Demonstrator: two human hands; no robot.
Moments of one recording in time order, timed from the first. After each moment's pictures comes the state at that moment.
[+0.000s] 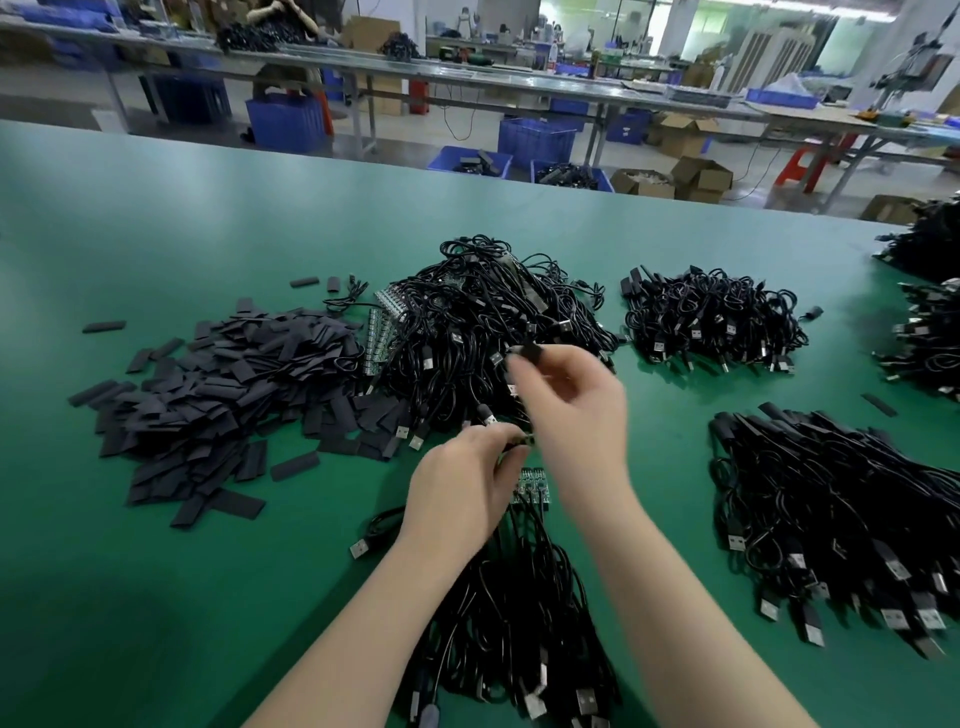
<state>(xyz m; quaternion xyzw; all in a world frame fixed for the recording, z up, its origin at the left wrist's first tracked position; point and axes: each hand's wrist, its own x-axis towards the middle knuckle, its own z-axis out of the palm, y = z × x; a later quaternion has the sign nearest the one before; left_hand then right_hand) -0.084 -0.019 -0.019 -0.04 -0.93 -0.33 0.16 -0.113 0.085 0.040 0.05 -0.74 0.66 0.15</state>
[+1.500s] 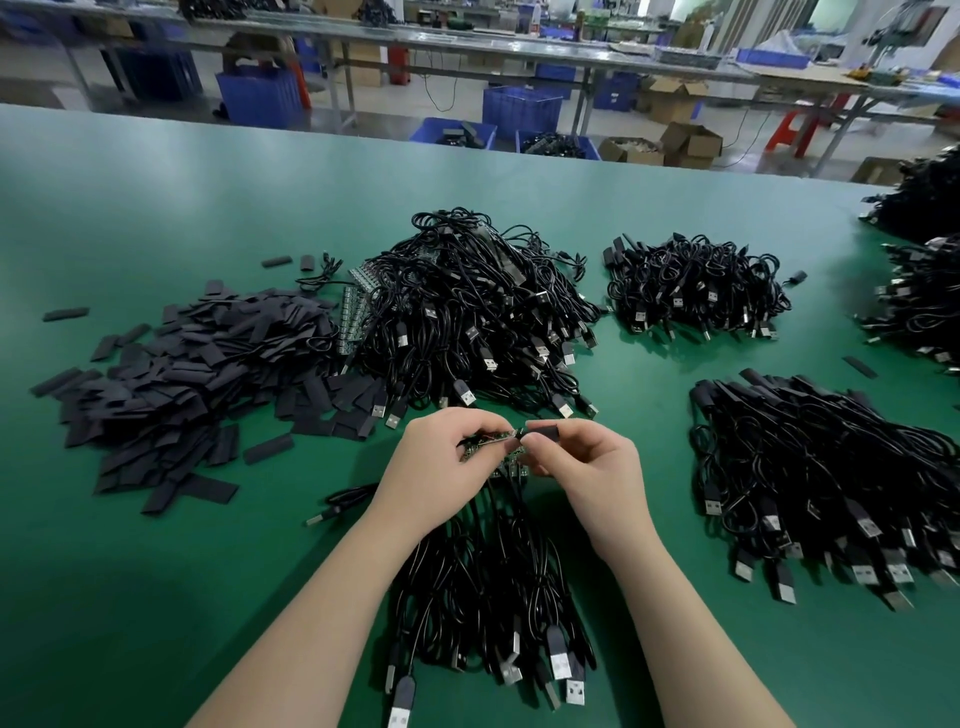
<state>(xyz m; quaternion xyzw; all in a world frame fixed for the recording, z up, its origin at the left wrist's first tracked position) -0.090 -0.023 -0.027 -0.11 -0.85 -0.50 0.11 -0.089 0.147 -0.023 0.05 -0.71 0.71 0.02</state>
